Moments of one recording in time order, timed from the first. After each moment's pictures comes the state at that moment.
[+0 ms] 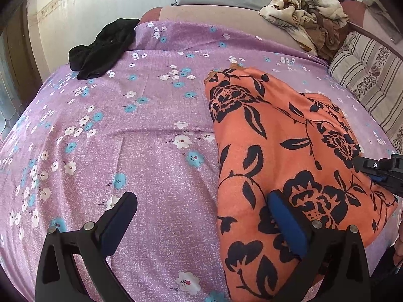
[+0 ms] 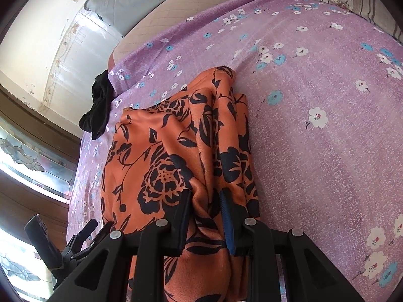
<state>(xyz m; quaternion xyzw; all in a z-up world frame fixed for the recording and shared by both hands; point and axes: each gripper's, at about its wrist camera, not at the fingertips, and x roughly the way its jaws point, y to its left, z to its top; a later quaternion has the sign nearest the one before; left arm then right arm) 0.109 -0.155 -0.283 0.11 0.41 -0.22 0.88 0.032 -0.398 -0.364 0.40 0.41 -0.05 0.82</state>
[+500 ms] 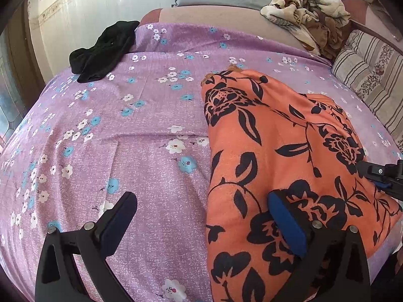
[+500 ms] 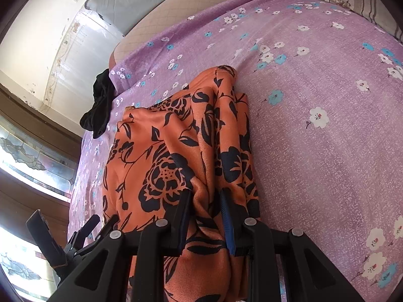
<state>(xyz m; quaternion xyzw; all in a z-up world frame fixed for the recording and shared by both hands) 0.109 -0.168 -0.284 0.11 0.41 -0.21 0.88 0.031 -0.397 -0.362 0.40 0.41 -0.05 0.82</state>
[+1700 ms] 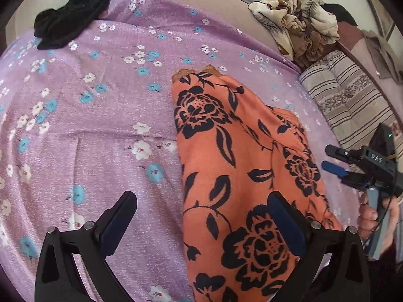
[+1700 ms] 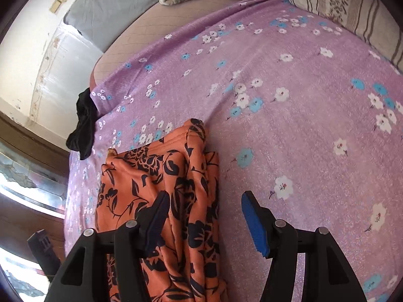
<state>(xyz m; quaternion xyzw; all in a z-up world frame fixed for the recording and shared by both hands) 0.156 -0.157 -0.272 -0.01 0.52 -0.34 0.79 0.052 -0.468 -0.344 0.44 0.42 -0.05 0.79</state>
